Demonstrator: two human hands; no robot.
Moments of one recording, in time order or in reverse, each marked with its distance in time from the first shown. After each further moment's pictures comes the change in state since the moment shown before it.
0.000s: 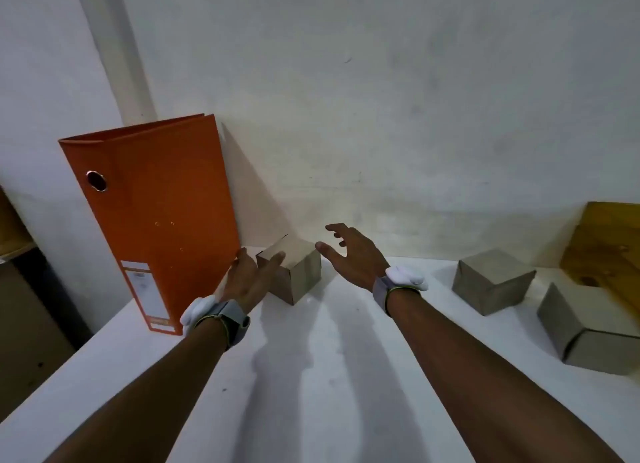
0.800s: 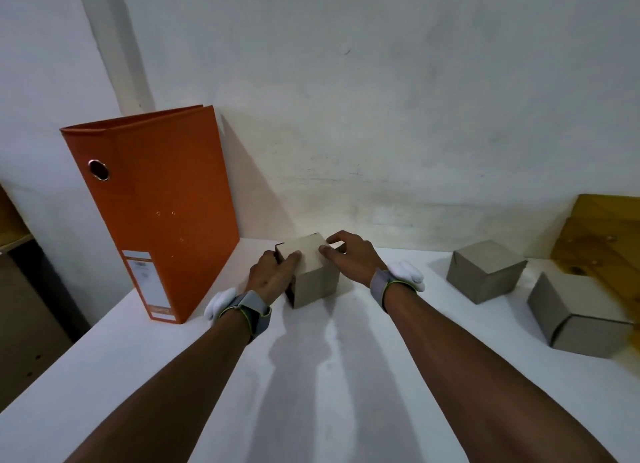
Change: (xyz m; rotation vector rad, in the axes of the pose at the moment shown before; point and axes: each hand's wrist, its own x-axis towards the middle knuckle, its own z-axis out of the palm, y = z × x) left_hand -0.012 0.010 0.029 -0.069 -0.084 -0.086; right_hand -0.012 -0.004 0.000 0.143 -0.125 0.248
